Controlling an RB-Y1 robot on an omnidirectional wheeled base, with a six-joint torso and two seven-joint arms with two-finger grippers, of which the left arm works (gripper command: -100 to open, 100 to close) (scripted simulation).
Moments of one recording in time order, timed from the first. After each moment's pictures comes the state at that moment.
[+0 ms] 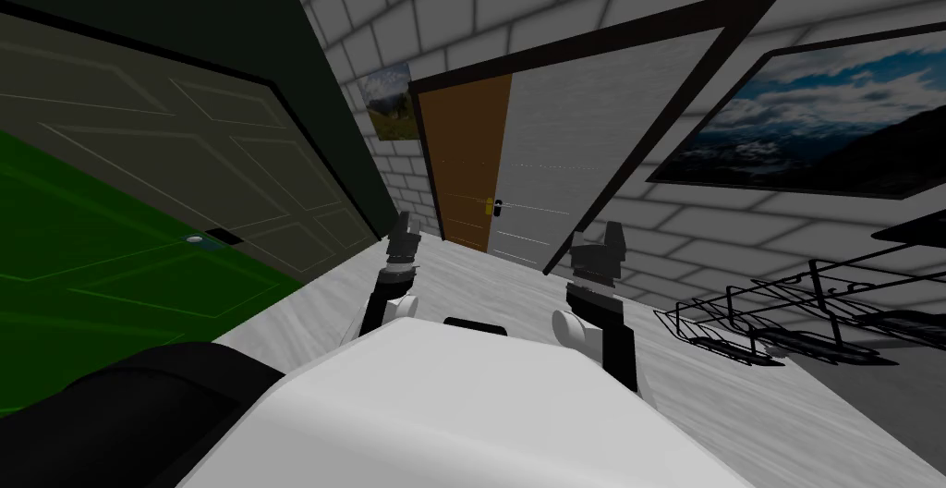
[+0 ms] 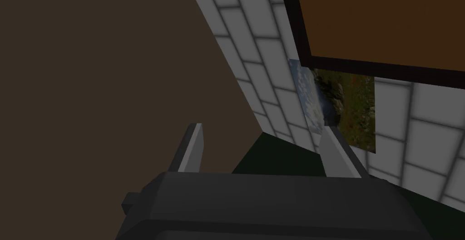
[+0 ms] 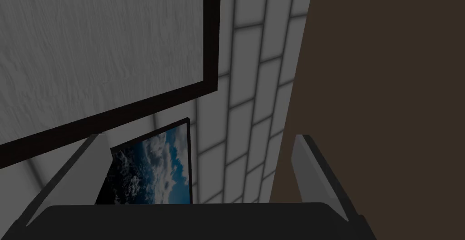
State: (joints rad) arm 0.52 0.03 -0.07 -2.34 -0.06 -0.47 -0.06
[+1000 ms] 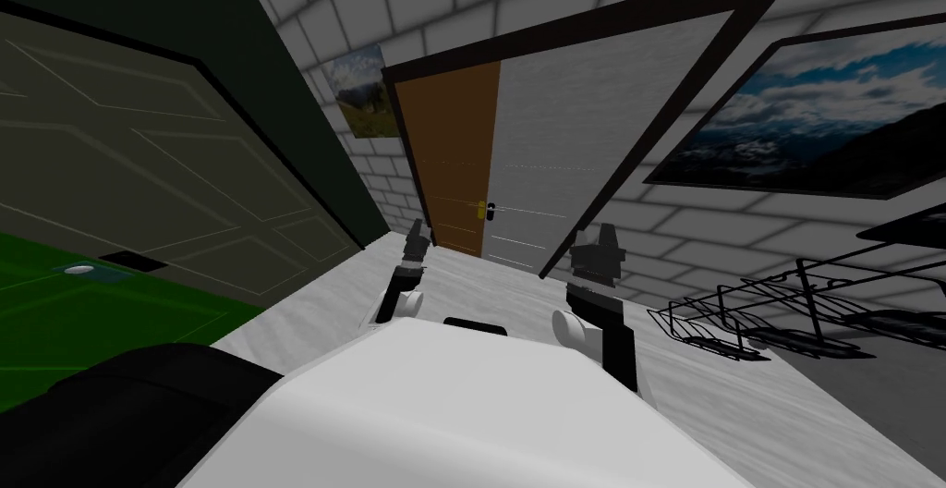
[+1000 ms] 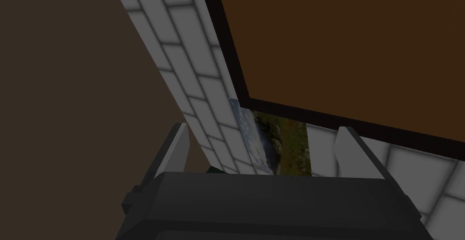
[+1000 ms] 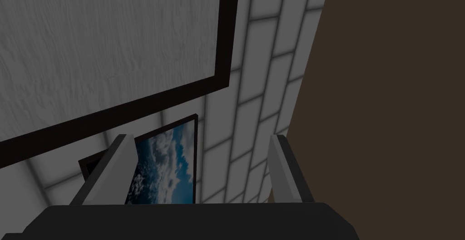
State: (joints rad) arm 0.42 0.09 -0.05 -2.13 -0.03 -0.44 -0.02
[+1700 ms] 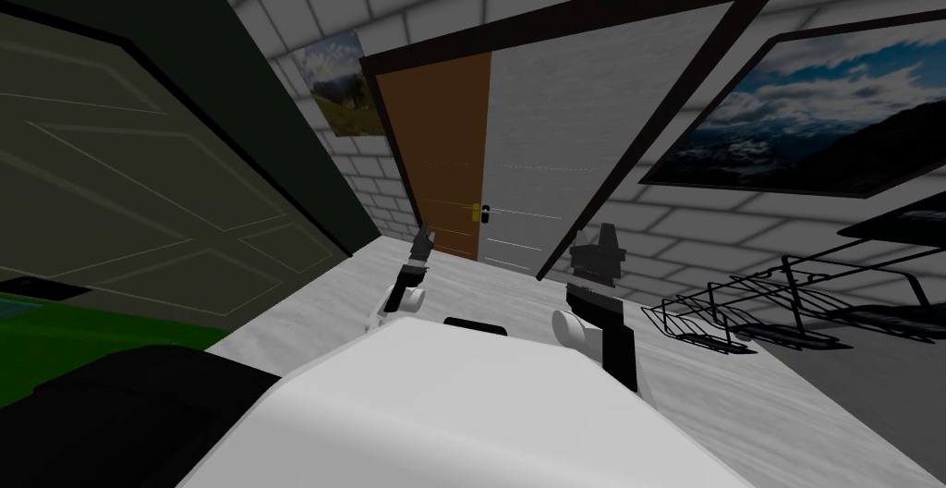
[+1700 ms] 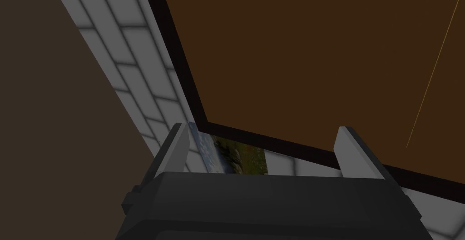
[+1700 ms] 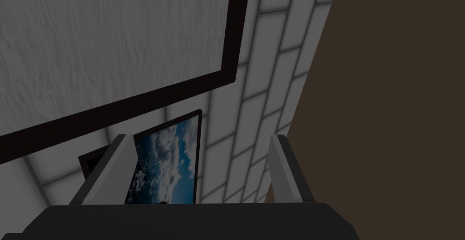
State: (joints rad) arm 0.34 0.13 -0.04 -1.96 0.00 -0.42 0.02
